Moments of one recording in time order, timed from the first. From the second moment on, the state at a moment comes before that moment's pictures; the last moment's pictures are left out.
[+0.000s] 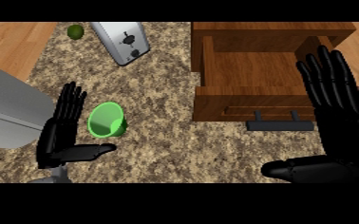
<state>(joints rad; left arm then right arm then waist) 0.01 0.08 0.13 -1.47 0.13 -0.10 -0.28 -0.08 -0.07 -0.02 -2.07 -0.12 0.10 0.13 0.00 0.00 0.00</state>
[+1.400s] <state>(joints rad) -0.19 0.15 0.22 -0.79 0.12 -0.17 -0.71 -0.11 -0.08 -0.04 -2.08 -0.15 0.11 0.19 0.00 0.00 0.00</state>
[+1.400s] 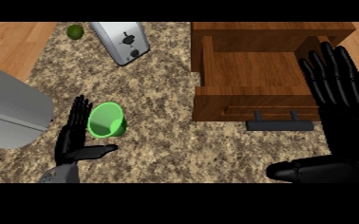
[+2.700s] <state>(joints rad) -0.43 0.16 0.25 -0.34 0.15 -0.32 -0.89 -0.10 -0.08 -0.05 -2.08 -0.15 0.12 0.17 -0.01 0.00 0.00</state>
